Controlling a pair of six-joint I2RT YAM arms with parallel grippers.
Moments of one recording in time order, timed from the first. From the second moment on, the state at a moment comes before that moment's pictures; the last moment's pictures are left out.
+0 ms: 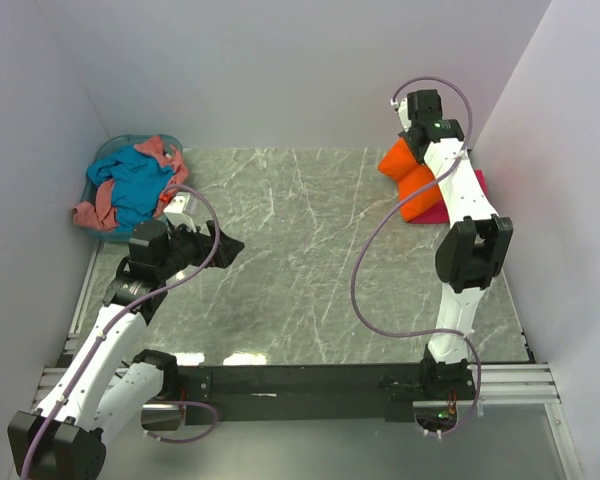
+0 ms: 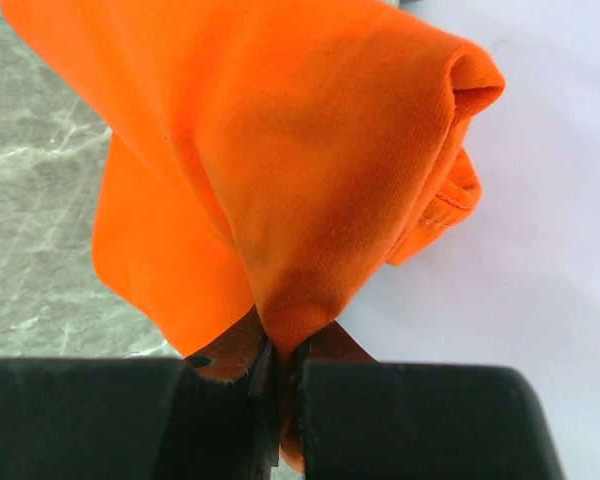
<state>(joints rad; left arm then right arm) -0.23 0.81 0.66 -0.18 0.37 -0.36 0.11 2.01 2.06 -0.87 0.43 -0.46</state>
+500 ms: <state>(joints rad) -0.23 0.81 0.66 -0.18 0.37 -0.36 0.06 2.06 2.06 -0.82 0.42 -0.51</state>
